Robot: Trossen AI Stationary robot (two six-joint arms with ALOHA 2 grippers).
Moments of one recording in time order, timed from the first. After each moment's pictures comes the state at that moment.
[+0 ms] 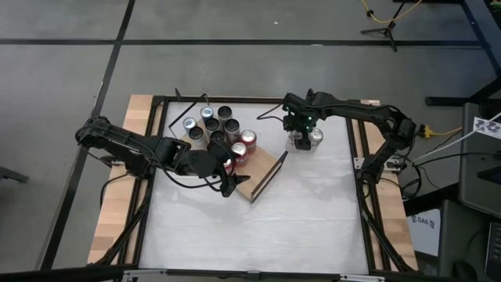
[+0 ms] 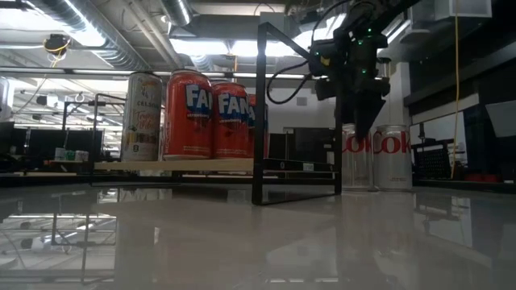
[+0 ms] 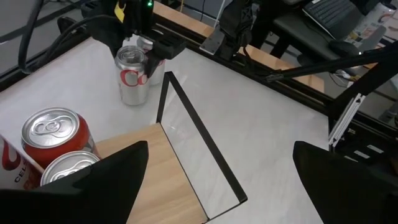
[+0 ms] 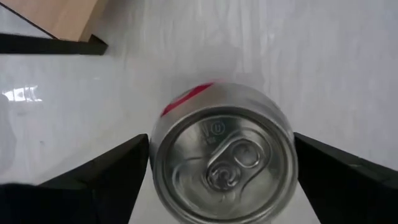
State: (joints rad) left arm -0.29 1.42 1.40 -0.57 -0.46 -0.62; right arm -0.48 1.67 1.27 -1.03 -0.12 -0.43
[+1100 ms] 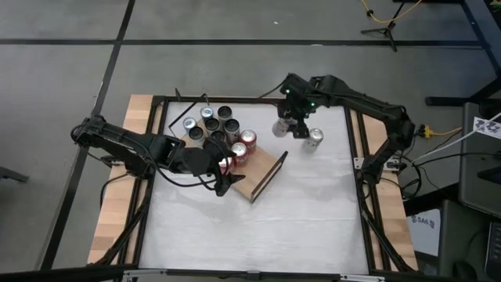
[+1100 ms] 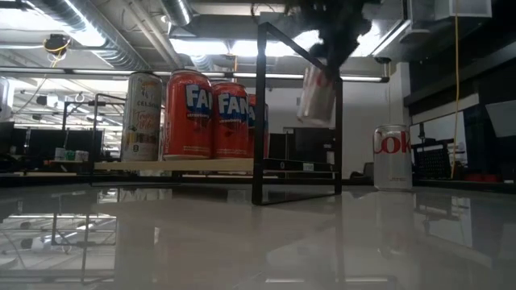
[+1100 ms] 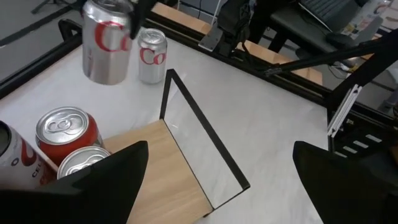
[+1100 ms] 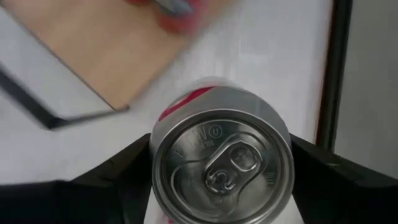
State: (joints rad) left arm -0.30 1.38 1.39 -0.62 -0.45 -0.59; right arm -0.40 1.67 1.72 -1.23 -0.12 -0.56
